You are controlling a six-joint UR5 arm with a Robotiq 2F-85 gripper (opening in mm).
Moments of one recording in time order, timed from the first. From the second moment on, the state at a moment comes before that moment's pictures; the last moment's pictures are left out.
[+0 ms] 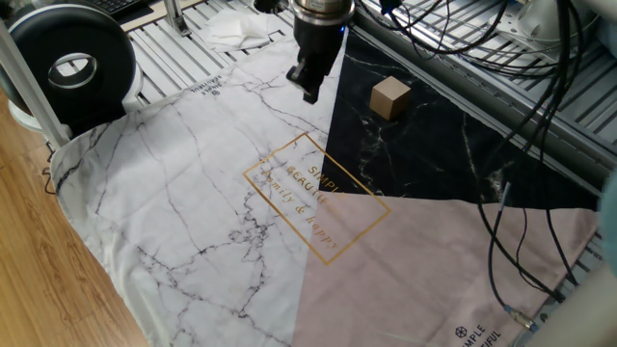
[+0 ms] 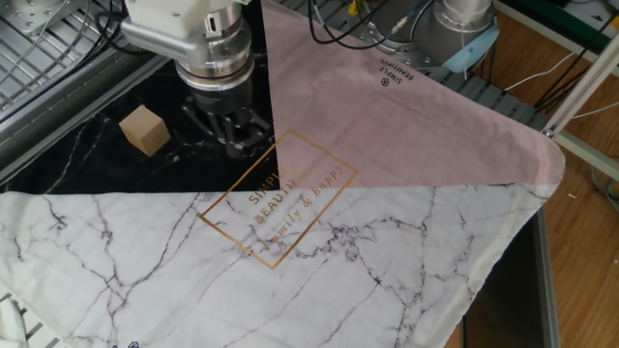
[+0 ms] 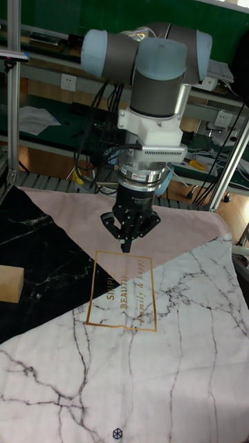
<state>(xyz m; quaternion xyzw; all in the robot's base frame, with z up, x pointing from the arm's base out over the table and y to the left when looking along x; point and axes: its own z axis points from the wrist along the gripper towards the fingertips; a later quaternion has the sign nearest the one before) 0.550 0.019 0.179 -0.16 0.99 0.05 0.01</state>
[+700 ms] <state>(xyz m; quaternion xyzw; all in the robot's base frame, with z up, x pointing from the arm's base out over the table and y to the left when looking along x) 0.598 -0.117 0.103 -0.23 0.97 -0.03 0.00</state>
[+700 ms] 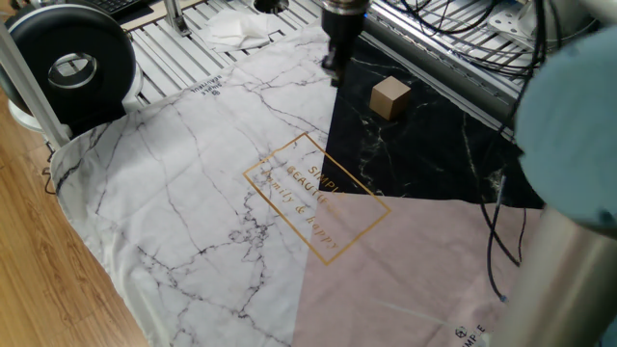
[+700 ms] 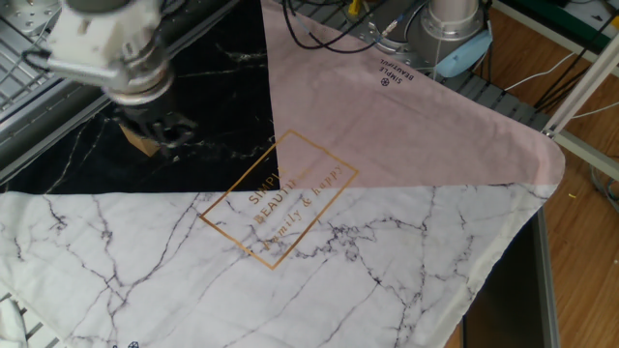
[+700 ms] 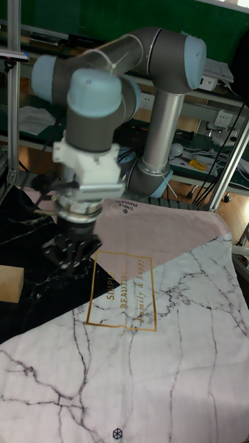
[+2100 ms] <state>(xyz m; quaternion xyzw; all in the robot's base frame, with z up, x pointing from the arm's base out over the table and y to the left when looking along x) 0.620 -0.158 0.072 -0.10 0.99 -0.06 0.03</state>
